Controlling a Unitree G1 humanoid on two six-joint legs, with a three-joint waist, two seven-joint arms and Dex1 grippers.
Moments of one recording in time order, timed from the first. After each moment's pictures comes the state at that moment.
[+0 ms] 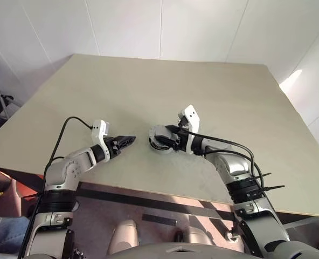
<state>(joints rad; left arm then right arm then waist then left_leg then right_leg) -0.31 0.34 0.15 0.11 -0.58 0.78 -0.62 -0.43 -0.26 0.16 0.14 0.27 0.48 0.76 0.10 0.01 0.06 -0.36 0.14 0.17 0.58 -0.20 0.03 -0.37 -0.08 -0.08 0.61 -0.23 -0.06</state>
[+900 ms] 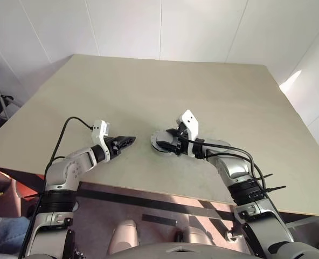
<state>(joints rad) -0.31 0.34 0.15 0.11 -0.57 0.78 -0.62 -0.43 -0.27 0.19 0.17 0.19 0.41 0.77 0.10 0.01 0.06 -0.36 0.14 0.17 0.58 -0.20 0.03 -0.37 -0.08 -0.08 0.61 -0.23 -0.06</state>
